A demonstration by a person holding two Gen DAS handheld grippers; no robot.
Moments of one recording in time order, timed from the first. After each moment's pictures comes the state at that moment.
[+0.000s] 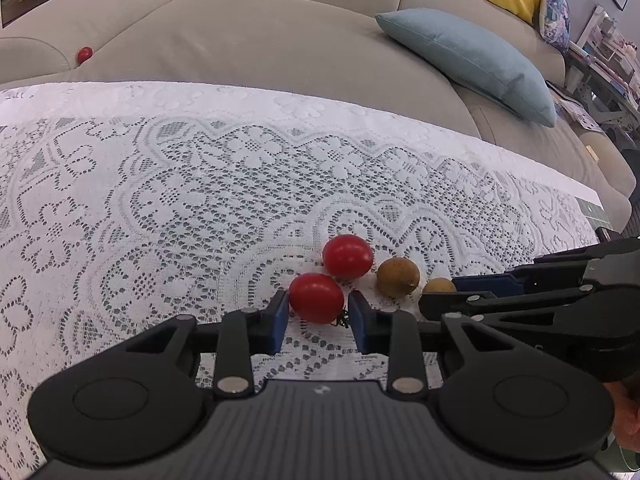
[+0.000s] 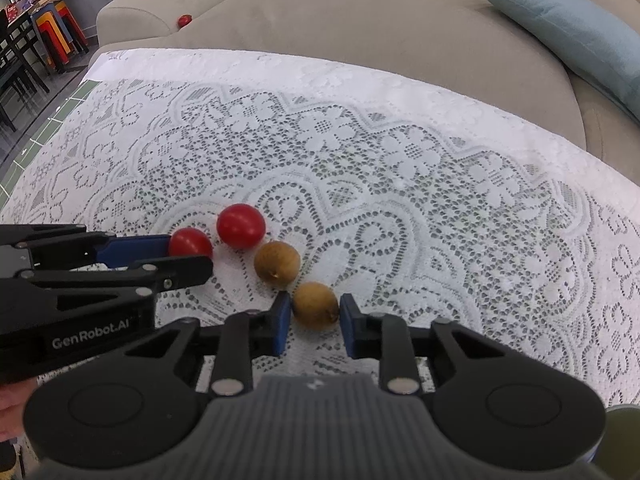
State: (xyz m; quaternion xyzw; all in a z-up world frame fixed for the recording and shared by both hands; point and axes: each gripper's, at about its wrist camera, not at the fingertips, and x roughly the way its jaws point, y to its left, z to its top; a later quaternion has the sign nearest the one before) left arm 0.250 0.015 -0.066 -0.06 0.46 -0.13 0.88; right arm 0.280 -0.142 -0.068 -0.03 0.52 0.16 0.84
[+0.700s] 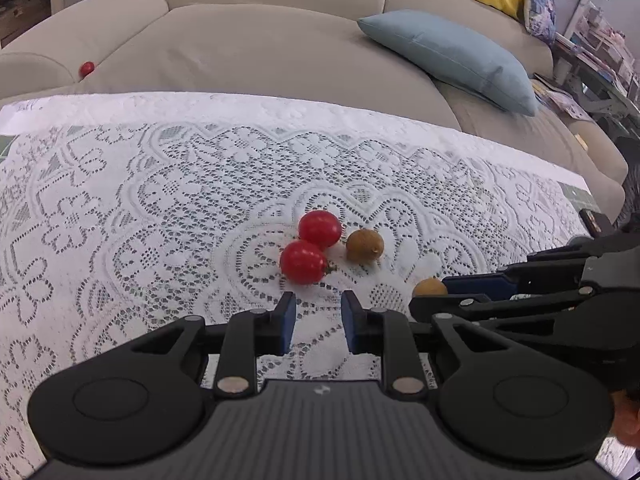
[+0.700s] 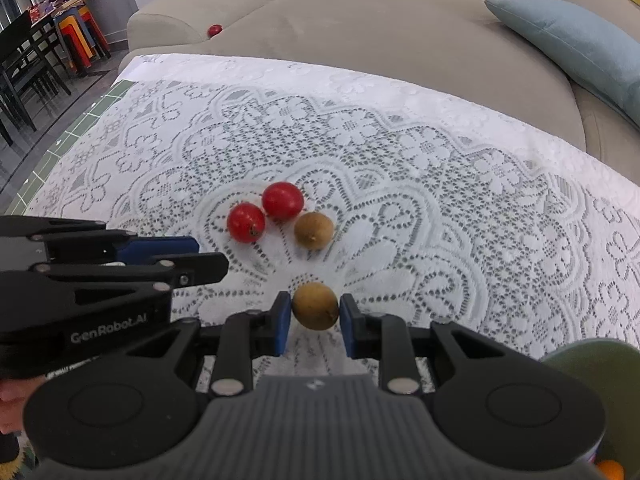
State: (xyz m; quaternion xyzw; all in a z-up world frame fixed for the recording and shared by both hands) left arm 0.212 0.007 -0.047 -0.04 0.44 -0.13 0.89; right arm 0.233 -0.149 -0.047 -0.02 0.50 0.19 0.84
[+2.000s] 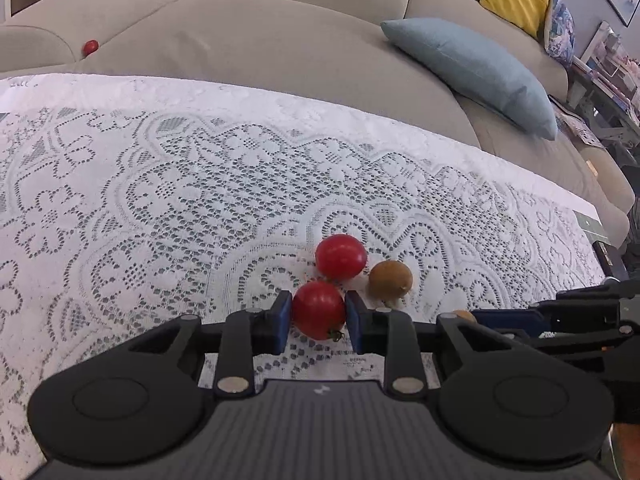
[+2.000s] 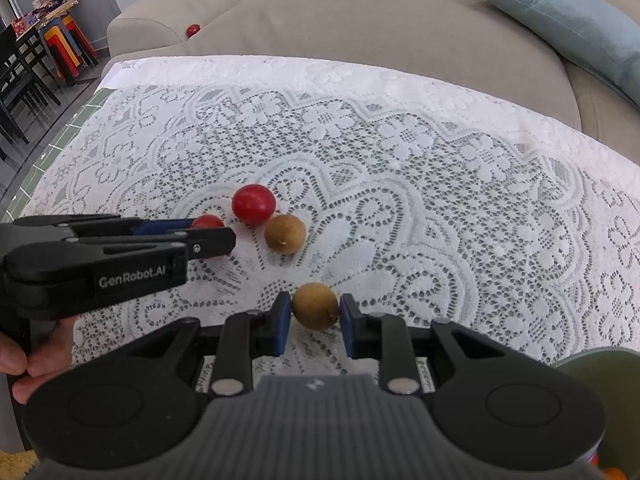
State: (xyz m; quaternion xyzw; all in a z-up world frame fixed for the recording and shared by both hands) left arm 0.246 0.014 -0.066 -0.08 0.44 -0.12 0.88; right arm 0.250 -0.163 -0.056 0.01 0.52 0.18 0.84
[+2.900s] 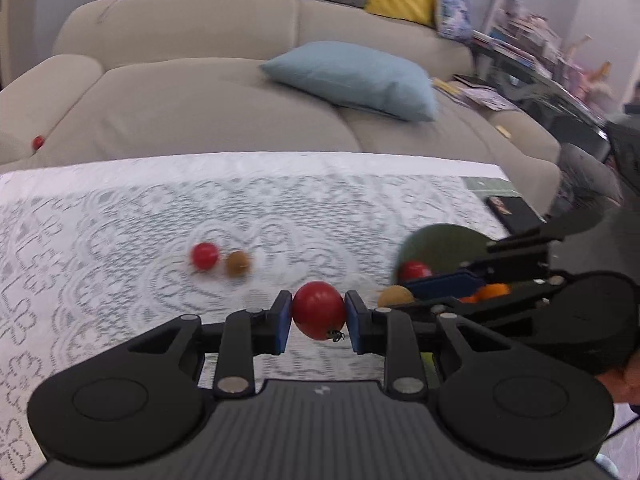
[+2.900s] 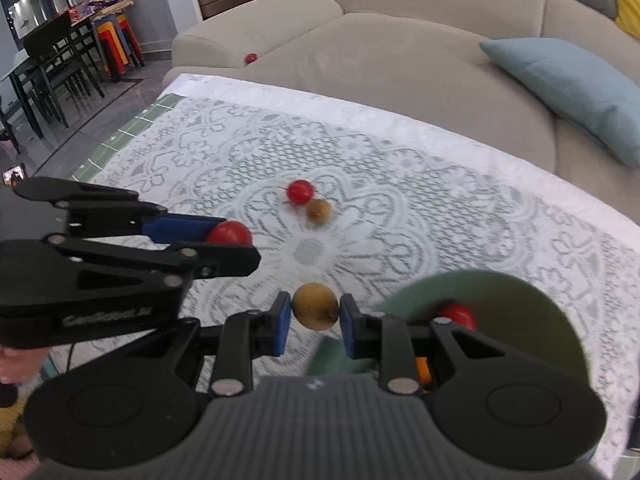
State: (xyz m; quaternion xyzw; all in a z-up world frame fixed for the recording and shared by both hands) left arm 0.135 -0.063 0.026 0.00 0.39 -0.22 0.89; right arm 0.148 -0.217 0.020 -0.04 0.46 0.21 0.86
